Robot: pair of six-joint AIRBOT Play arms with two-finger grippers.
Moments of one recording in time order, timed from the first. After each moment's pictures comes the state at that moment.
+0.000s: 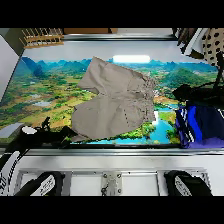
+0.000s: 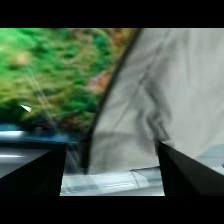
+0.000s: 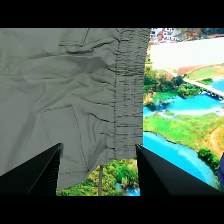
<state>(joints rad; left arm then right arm) 0.29 -1.11 0.39 0.83 -1.02 -1.45 -0.11 -0.85 1.12 -1.20 1.15 1.57</state>
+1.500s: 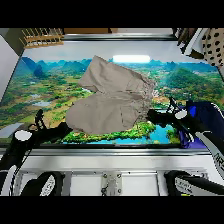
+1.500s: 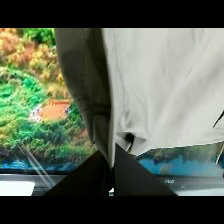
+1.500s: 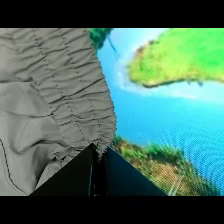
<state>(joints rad) 0.25 -0.83 0.37 0.77 -0.93 -1.39 -0.02 -1.32 0.64 -0.73 0.59 1.43</state>
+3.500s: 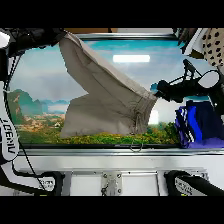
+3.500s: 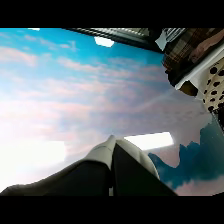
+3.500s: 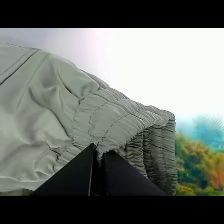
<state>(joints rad) 0.05 -1.61 1.96 0.77 -0.97 -1.42 -0.01 -1.23 1.25 -1.10 1.14 1.79</state>
